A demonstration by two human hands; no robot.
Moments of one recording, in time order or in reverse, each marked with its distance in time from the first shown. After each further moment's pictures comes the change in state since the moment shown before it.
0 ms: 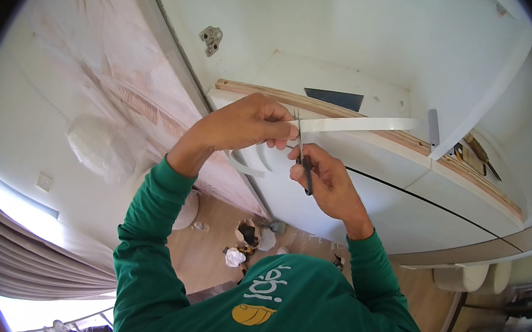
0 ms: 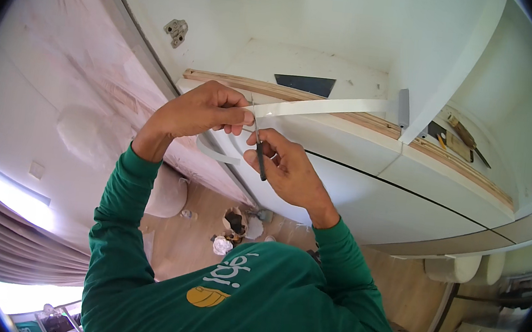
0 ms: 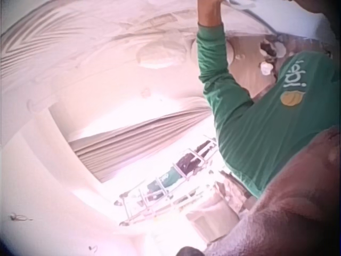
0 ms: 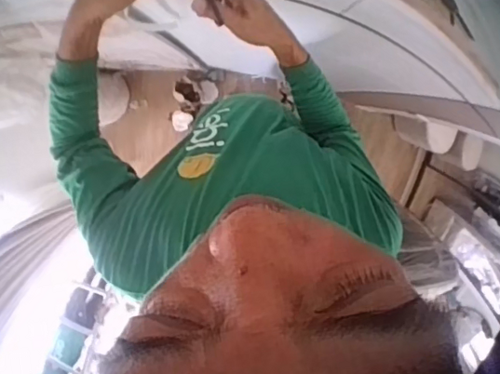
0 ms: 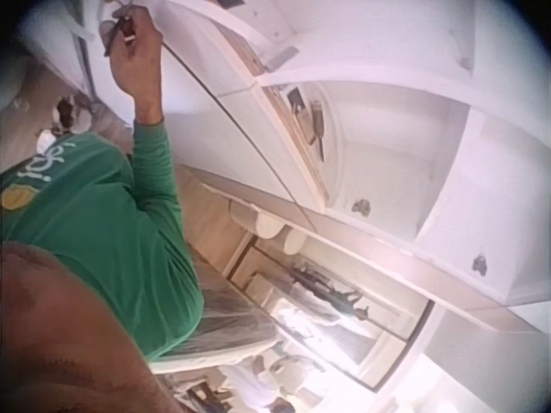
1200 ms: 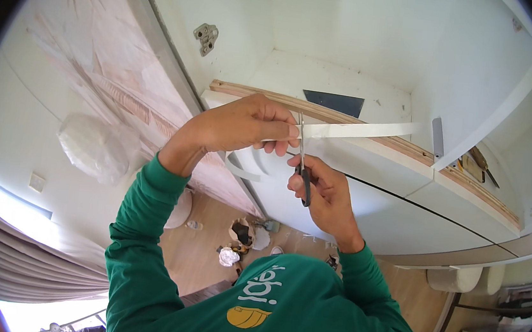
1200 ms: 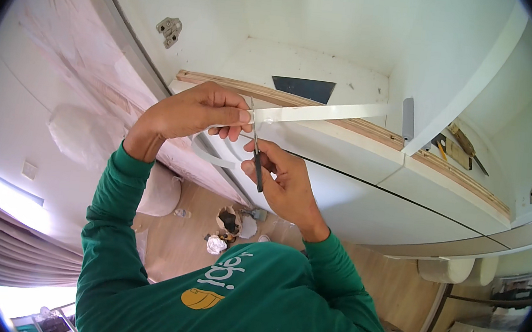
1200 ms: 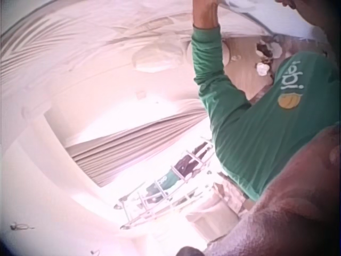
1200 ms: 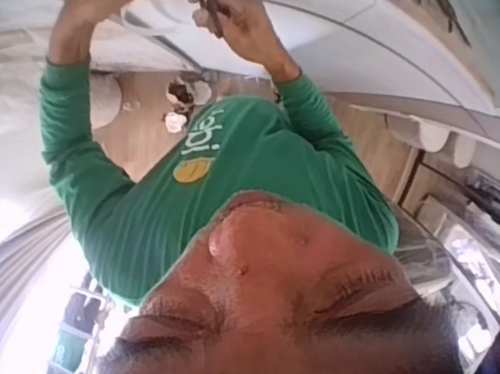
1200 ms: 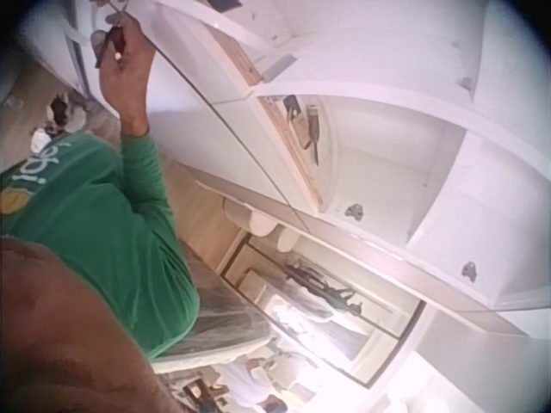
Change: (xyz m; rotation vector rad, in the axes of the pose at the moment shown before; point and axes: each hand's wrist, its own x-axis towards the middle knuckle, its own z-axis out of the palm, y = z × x) left_hand 0.008 -0.002 -0.010 -0.130 -0.125 -0.011; right_hand -0.009 -0.004 0.016 0.119 0.116 0.015
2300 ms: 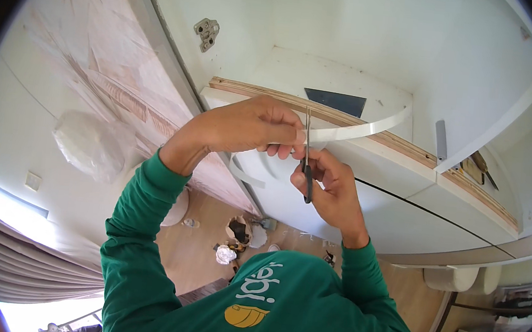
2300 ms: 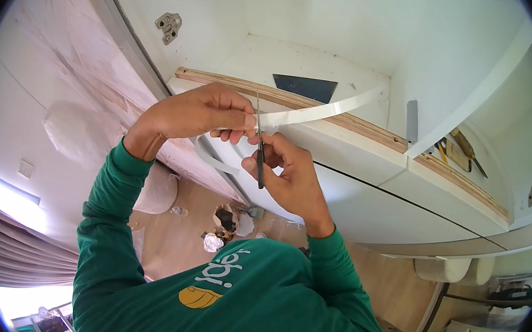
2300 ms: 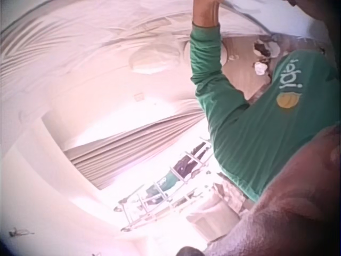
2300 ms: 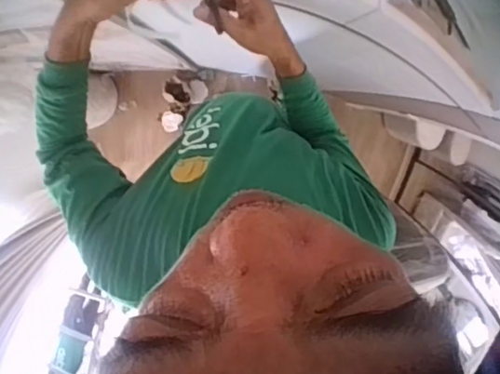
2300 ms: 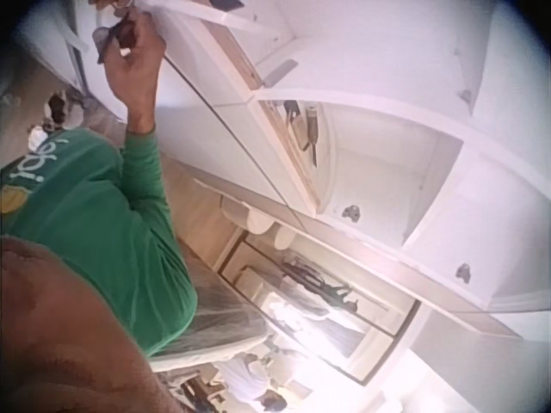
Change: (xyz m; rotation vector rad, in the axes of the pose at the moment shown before) left_hand 0.004 -0.002 0.003 -0.008 -0.050 0.025; right_hand 0.015 0.002 -0.009 -0.056 0.006 -0.106
